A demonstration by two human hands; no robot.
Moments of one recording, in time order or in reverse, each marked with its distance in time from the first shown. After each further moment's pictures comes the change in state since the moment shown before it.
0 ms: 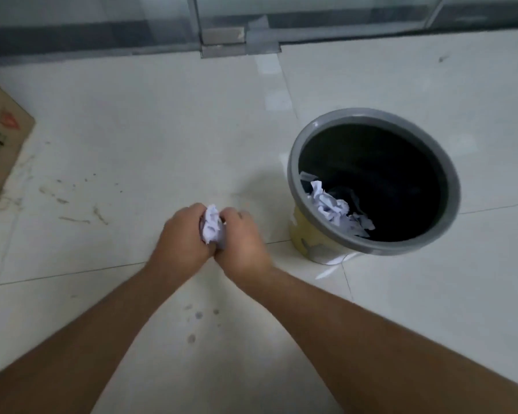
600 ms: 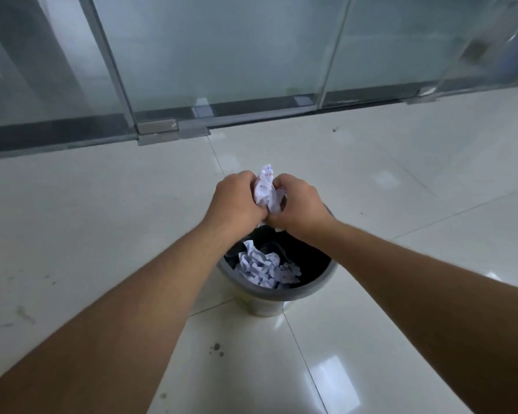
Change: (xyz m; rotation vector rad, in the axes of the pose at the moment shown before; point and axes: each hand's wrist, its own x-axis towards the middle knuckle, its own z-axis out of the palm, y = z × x) left_hand 0.069 0.233 -0.008 -0.207 -0.023 0.333; right_hand -0.004 0.025 -0.263 -0.114 0.362 -0.053
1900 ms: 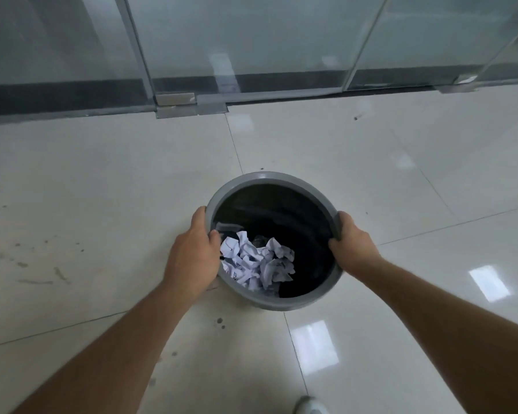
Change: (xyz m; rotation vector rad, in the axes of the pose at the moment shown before) left_hand -0.059 -0.017 -0.059 -0.023 -0.022 -0.495; right_hand -0.022 0.033 -0.059 -0.208 -0.188 0.510
